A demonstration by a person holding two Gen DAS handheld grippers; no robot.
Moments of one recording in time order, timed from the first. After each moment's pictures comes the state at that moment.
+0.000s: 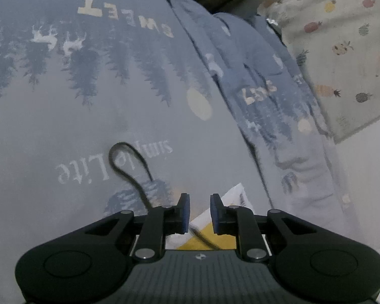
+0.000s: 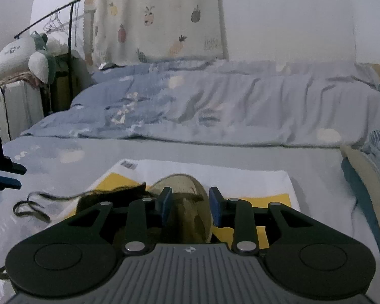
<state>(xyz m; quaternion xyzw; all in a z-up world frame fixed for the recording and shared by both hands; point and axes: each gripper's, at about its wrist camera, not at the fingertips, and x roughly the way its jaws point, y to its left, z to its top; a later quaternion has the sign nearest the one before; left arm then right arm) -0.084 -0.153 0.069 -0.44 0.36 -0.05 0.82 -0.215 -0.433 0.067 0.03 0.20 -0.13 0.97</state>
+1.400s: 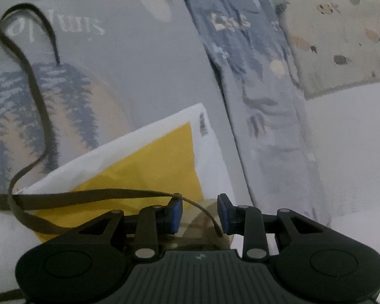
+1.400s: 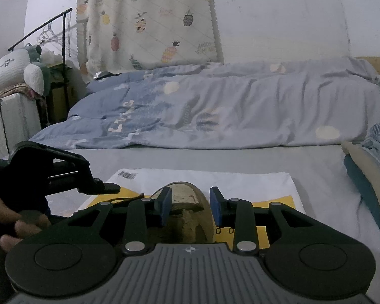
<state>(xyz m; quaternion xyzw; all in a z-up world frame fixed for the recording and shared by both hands) -0.046 -0.244 -0.015 -0.49 0.43 -0.16 0.74 -0.206 -0.438 0.067 0.06 0.19 -0.13 0.97</state>
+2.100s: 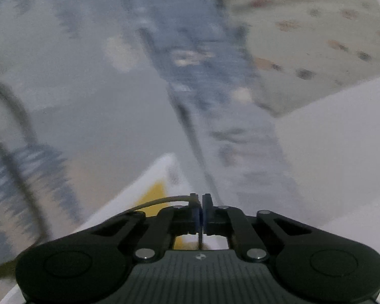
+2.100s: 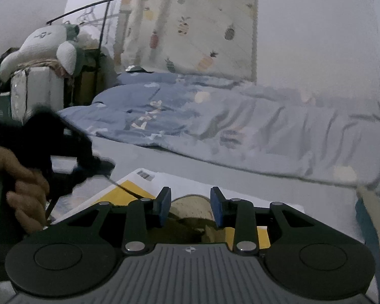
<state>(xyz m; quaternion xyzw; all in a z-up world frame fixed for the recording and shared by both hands) -0.033 -0.223 0.021 -0.46 0.31 -0.25 0.80 -0.199 -0.410 0.069 -0.06 0.17 -0.08 0.98</state>
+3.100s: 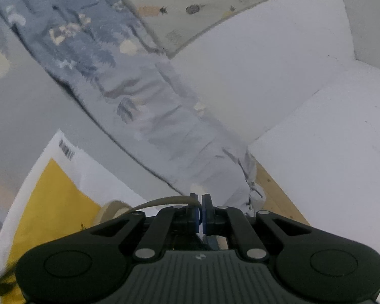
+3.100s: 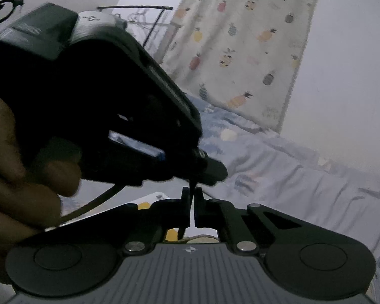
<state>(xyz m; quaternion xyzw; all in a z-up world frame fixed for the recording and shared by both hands) -0.054 -0.244 0.062 -0.35 0.28 -0.47 0.76 -0.180 -0.351 0.064 -0.20 0.12 -0.04 0.97</state>
